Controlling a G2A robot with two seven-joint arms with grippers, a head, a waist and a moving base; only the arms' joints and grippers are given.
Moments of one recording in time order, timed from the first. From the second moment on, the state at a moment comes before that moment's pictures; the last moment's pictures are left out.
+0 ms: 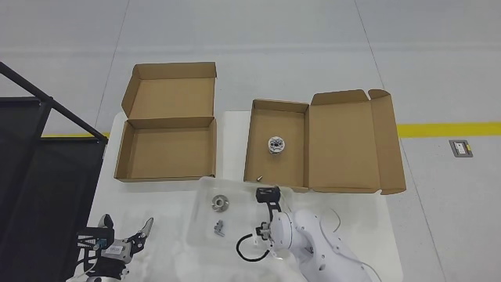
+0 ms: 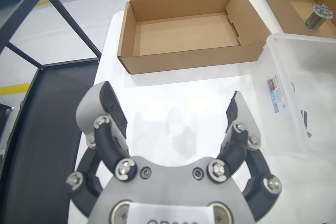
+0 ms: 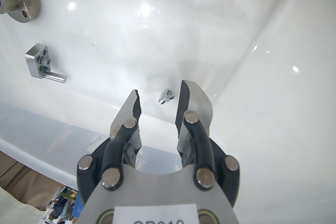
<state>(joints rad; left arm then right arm) 1.81 -1.19 -1.70 -1.80 1.28 -0.03 0.18 -0.91 -1.46 0.87 -1.40 -1.02 0.54 1.18</state>
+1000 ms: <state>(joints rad) 1.81 -1.19 -1.70 -1.80 1.28 -0.03 0.18 -0.99 -1.46 0.94 -1.59 -1.08 0.50 1.10</state>
